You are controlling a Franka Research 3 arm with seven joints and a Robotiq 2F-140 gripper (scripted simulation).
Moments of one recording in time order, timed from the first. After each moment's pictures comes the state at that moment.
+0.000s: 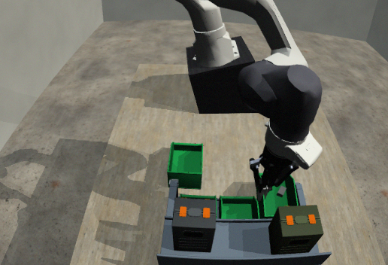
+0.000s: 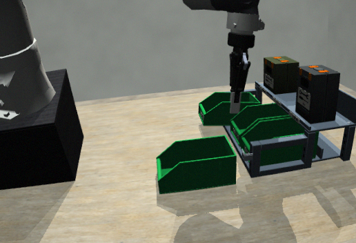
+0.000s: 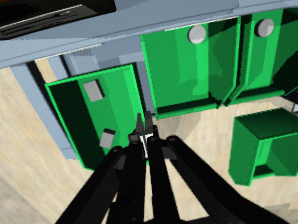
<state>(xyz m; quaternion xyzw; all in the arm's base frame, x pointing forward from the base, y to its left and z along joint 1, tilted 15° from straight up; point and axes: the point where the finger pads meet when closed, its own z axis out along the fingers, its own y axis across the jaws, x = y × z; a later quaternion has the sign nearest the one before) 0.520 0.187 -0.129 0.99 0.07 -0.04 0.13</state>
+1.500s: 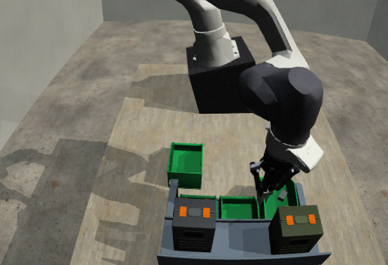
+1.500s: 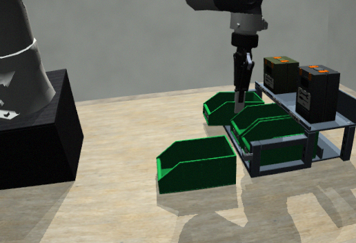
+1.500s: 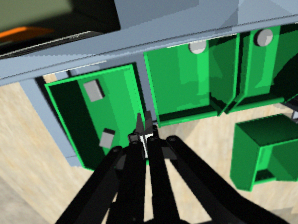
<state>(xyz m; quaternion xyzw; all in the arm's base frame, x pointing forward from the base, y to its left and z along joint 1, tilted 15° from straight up) 0.533 0.189 -0.130 0.99 0.07 -0.03 0.13</state>
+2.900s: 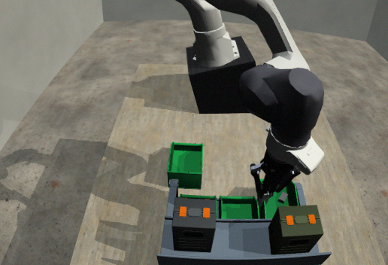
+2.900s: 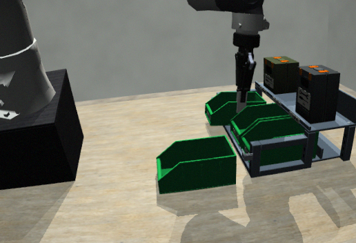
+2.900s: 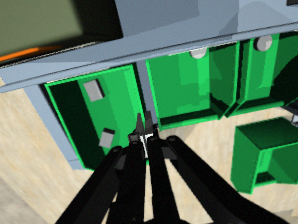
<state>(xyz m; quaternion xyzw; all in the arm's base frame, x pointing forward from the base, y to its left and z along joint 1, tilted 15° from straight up) 0.539 0.191 -0.130 0.99 0.07 -0.02 0.13</state>
